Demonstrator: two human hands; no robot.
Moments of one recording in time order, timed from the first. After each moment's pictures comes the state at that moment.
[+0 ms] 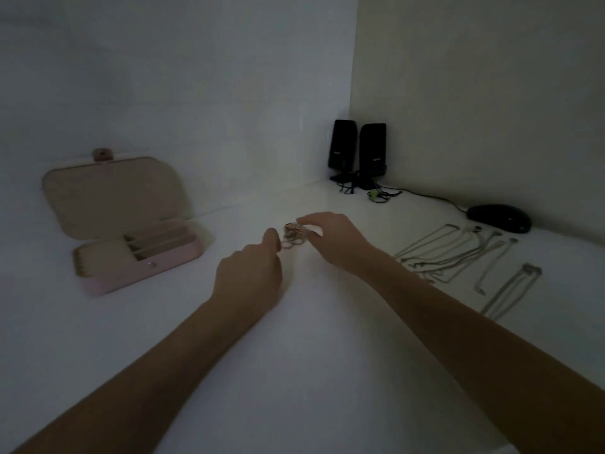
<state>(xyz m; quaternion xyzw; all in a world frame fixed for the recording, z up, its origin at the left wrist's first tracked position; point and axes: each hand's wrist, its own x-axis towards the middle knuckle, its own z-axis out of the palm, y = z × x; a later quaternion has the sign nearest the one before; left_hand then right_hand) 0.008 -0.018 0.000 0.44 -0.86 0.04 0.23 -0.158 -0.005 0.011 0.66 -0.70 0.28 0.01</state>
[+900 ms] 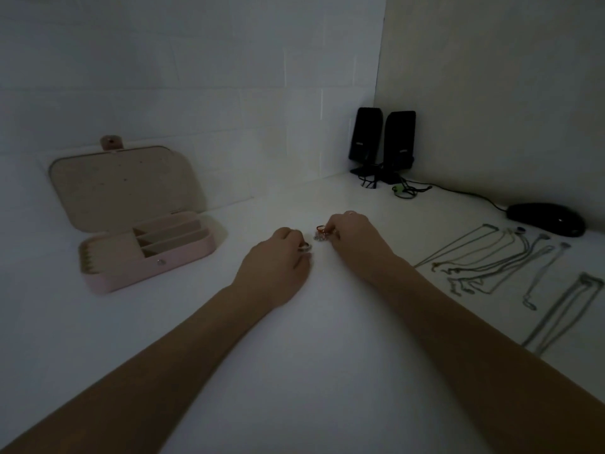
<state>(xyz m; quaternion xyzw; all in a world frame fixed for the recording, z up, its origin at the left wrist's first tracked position) -0.009 -0.059 -0.018 0.36 -0.91 -0.04 0.22 -0.175 -0.038 -0.016 0.61 -0.76 0.21 0.07</state>
